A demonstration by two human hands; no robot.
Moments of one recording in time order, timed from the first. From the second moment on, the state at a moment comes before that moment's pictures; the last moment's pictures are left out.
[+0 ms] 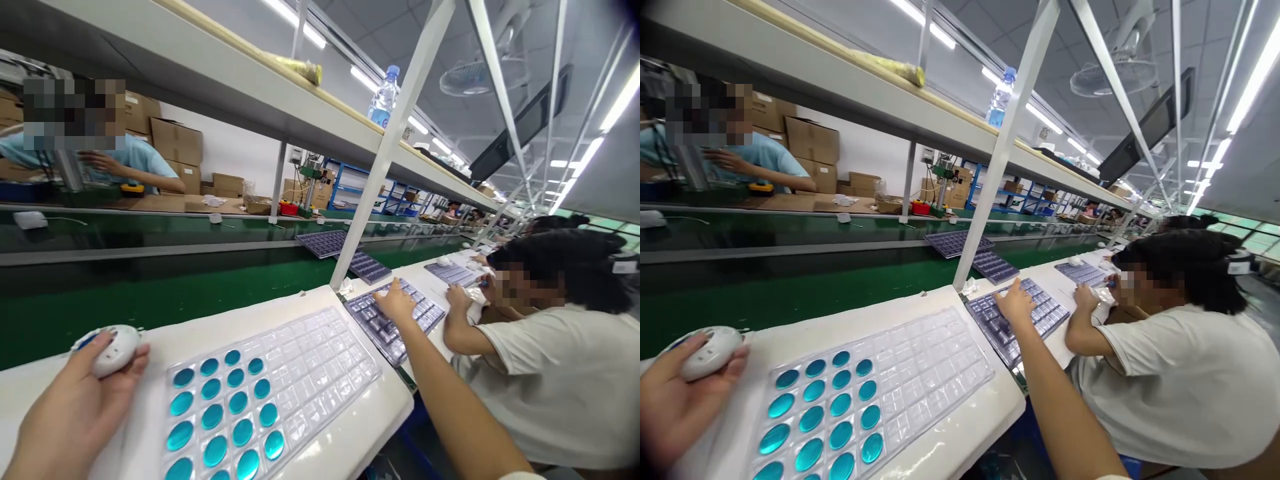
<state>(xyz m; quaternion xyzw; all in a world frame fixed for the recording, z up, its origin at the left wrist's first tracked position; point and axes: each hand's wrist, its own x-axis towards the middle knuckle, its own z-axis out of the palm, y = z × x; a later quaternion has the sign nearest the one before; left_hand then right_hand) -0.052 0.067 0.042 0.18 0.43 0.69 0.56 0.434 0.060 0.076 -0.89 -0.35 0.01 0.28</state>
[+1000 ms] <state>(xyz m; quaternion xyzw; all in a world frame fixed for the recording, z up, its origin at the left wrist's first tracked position) 0.016 0.004 0.059 0.20 0.40 0.59 0.67 0.187 0.030 0.037 -0.62 -0.76 0.16 0.09</state>
